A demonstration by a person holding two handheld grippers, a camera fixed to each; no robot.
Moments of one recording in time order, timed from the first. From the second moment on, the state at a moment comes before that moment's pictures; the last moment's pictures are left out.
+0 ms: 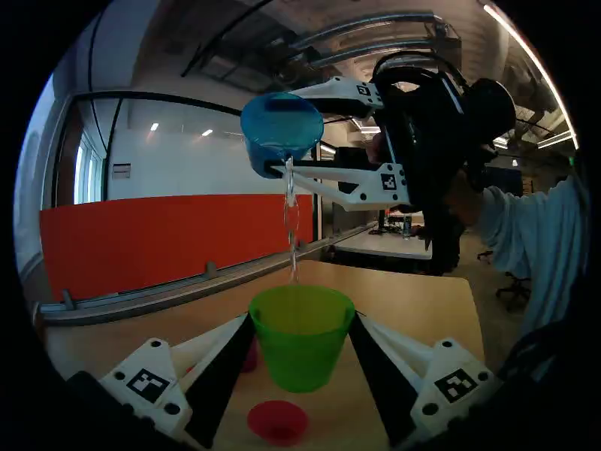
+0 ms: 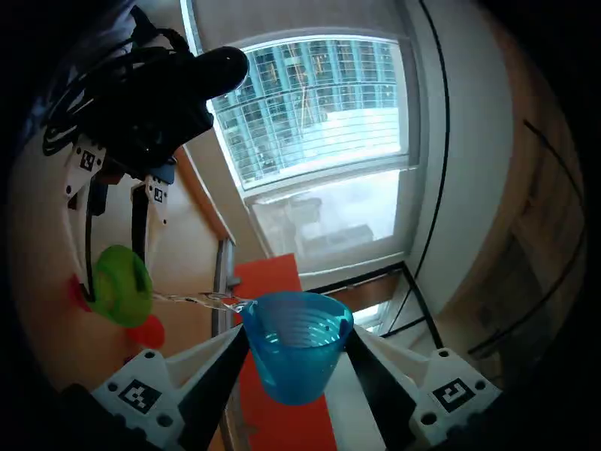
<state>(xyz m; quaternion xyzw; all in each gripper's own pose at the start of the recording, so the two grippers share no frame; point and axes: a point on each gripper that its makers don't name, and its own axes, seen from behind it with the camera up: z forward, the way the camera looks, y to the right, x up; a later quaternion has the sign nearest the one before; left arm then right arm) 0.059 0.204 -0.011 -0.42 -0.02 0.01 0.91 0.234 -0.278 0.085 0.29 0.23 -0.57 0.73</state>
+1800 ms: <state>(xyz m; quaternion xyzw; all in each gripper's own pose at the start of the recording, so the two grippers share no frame) 0.056 0.200 -0.003 -0.41 -0.03 0.00 0.91 0.249 -0.296 0.078 0.24 0.29 -0.67 0.64</state>
